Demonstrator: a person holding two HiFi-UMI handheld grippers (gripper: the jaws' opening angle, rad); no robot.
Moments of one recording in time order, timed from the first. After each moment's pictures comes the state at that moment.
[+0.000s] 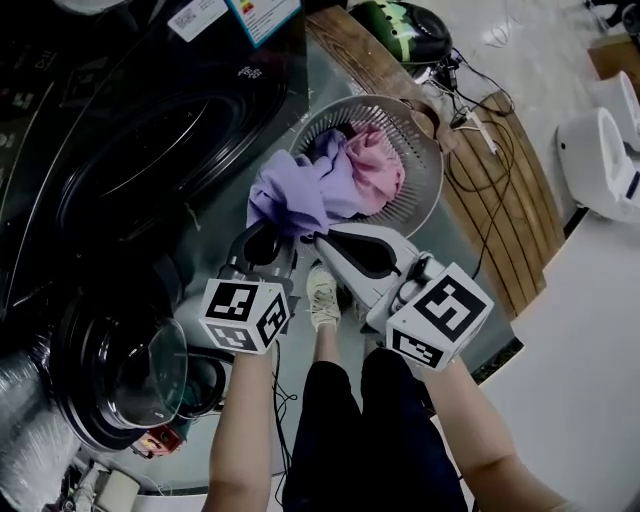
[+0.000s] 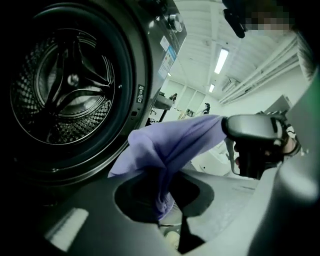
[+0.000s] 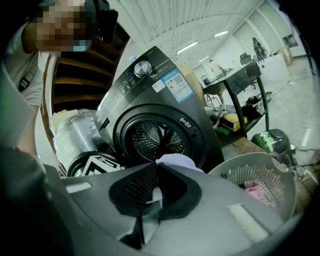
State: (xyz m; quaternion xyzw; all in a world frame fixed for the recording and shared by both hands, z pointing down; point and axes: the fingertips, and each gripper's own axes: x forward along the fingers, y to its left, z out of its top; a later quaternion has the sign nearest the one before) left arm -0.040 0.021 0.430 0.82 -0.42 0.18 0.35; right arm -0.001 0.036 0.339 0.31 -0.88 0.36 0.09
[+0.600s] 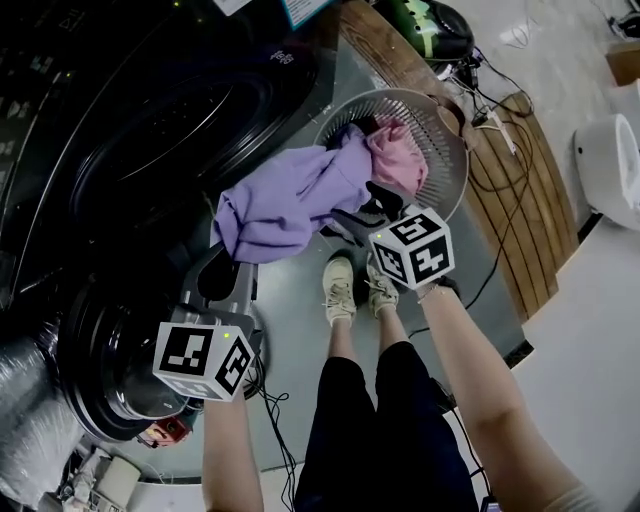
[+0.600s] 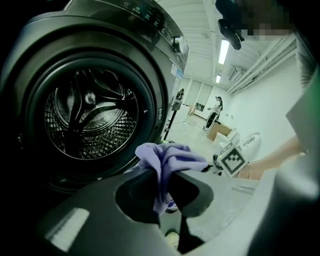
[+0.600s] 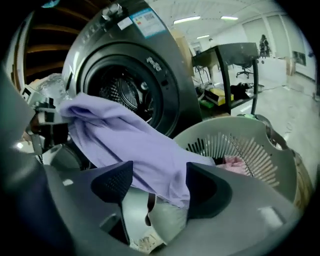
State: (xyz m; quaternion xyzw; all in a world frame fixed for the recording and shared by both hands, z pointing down) left arm -0.130 0.041 0.369 0.79 -0.47 0.24 0.31; right arm 0.014 0.029 0.510 0.34 -0.81 0.39 0.27
